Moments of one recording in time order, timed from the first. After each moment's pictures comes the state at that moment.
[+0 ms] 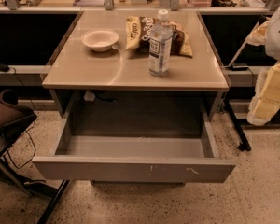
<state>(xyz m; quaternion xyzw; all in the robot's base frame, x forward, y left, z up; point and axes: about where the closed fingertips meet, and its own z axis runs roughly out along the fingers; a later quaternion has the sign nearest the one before) 0.438 -0.217 0.976 -0.60 0.78 -0.03 0.16</state>
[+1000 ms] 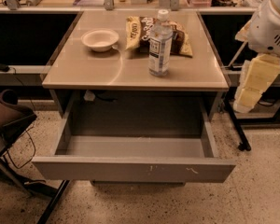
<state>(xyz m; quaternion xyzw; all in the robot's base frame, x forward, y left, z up) 0.474 -0.210 0.965 -0.60 0.78 -0.04 0.15</state>
